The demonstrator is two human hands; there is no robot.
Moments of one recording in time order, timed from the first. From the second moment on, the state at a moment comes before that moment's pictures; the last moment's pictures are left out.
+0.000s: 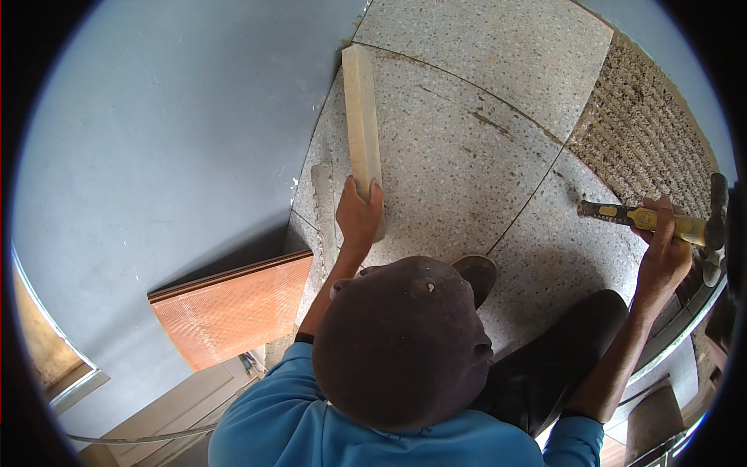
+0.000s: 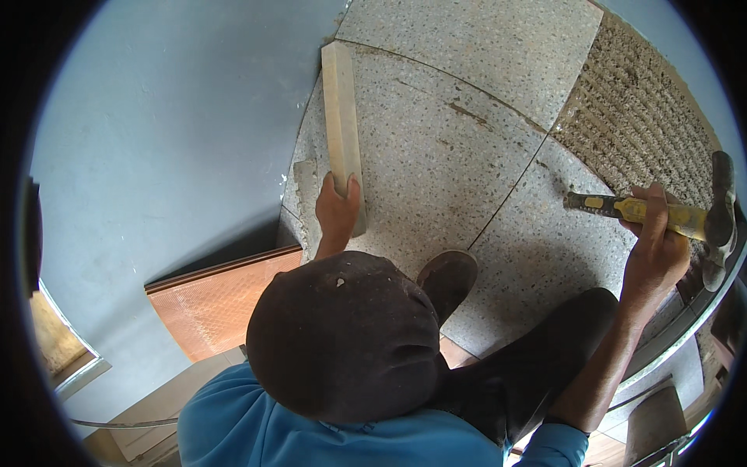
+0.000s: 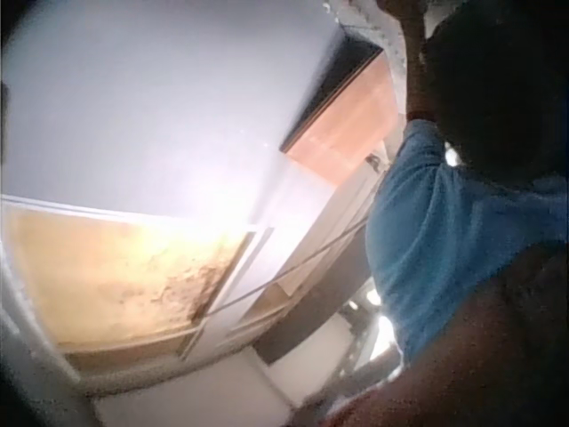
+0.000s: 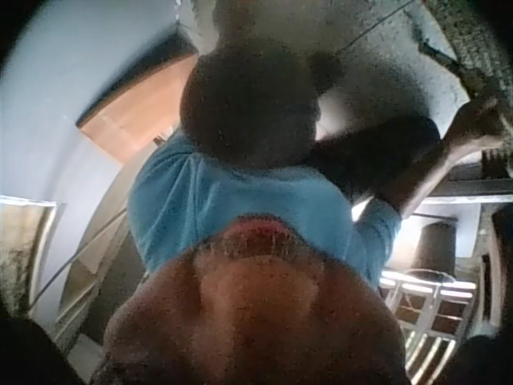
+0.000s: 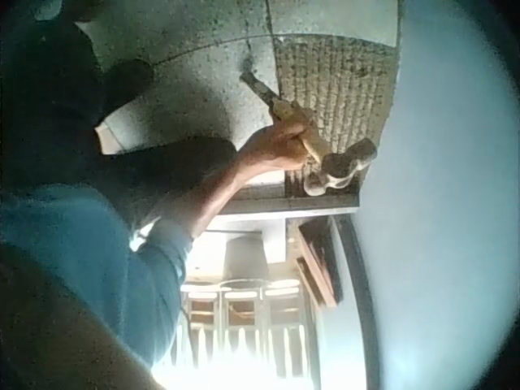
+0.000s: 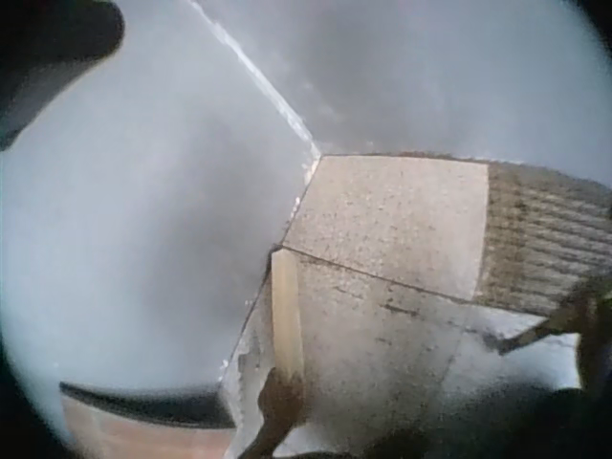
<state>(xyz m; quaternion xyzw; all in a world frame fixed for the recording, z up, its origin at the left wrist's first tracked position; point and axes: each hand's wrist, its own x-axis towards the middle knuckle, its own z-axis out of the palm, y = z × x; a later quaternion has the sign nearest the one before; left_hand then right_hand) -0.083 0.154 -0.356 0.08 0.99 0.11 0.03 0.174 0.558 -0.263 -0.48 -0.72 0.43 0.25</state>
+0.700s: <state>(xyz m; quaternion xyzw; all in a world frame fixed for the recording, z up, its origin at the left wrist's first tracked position) -0.135 0.178 -0.358 0.10 0.98 0.15 0.01 0.177 0.560 -0.266 -0.50 -0.71 0.42 0.25</state>
